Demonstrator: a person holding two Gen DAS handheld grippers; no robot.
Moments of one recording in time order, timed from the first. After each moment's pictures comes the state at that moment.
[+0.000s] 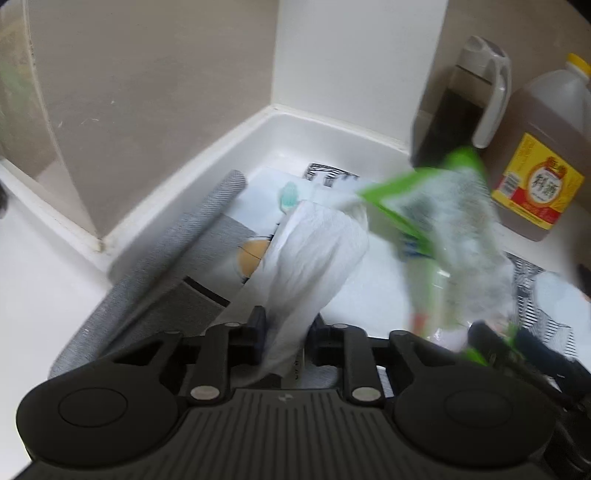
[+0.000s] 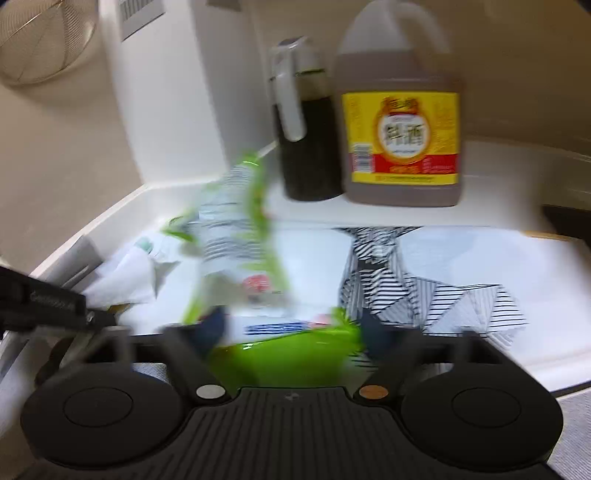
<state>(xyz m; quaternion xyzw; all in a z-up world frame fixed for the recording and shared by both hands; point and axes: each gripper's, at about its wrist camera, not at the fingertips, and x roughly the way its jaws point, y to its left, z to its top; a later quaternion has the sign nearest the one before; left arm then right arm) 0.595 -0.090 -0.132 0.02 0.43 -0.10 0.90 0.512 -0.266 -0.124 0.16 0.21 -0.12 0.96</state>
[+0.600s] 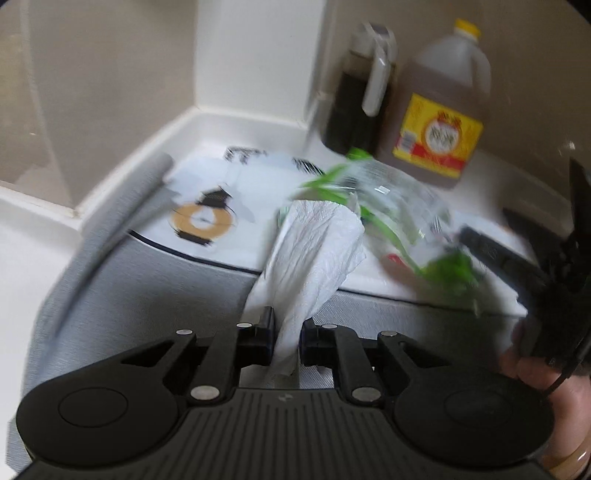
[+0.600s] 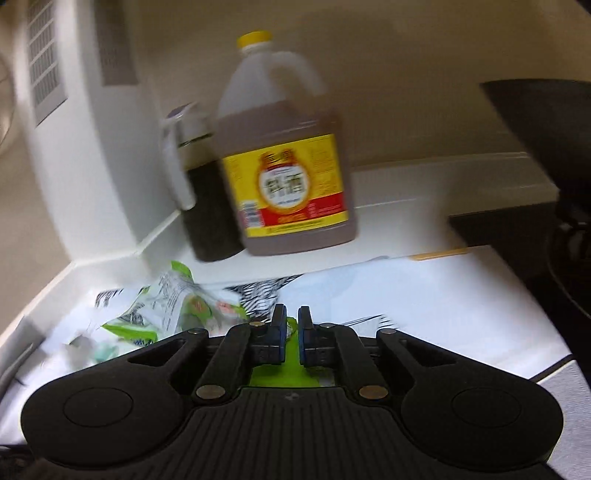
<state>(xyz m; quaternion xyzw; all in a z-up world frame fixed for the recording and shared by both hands) 0.512 -0.094 -0.112 0.03 0.41 -0.18 0.89 0.481 -0.311 -0.118 0.21 0.14 -0.24 0.94</state>
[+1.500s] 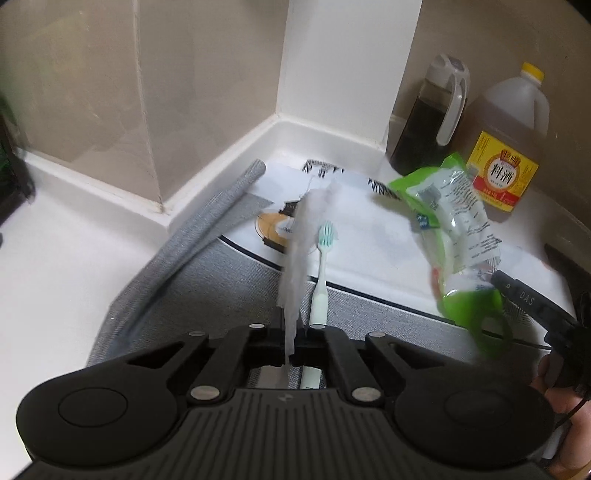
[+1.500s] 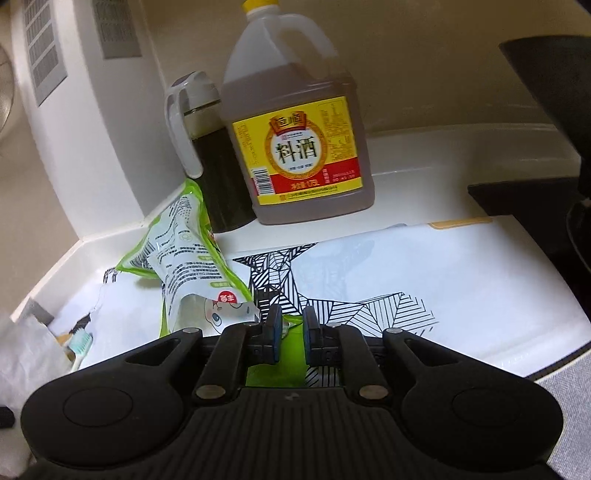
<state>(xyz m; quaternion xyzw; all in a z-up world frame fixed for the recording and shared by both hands) 0.524 -0.049 -0.101 0.01 0.41 -0.11 0.91 0.492 -0.310 -0.125 0.22 0.18 -0.20 0.94</state>
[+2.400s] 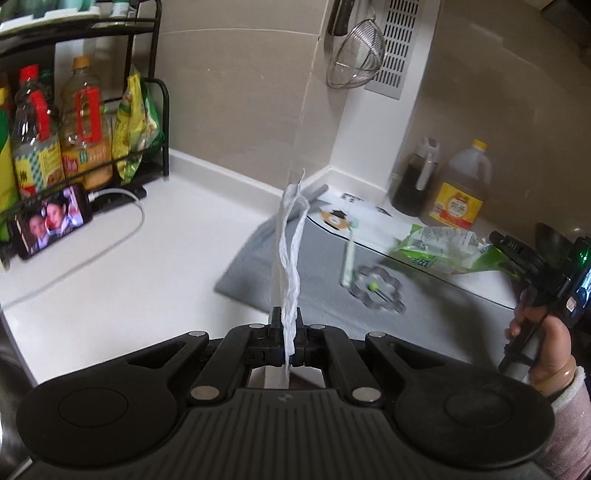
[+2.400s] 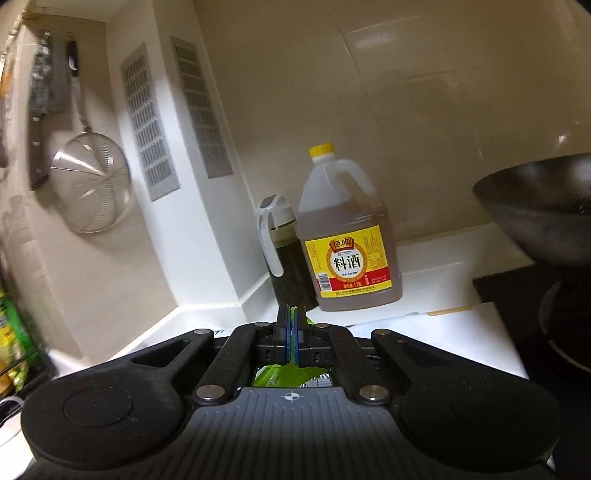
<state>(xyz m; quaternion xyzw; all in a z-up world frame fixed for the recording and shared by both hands) 0.255 0.071 -0.032 -0.06 0.32 -0.08 0.94 0.357 -0.282 -0.071 0.19 0.02 -0.12 0.98</state>
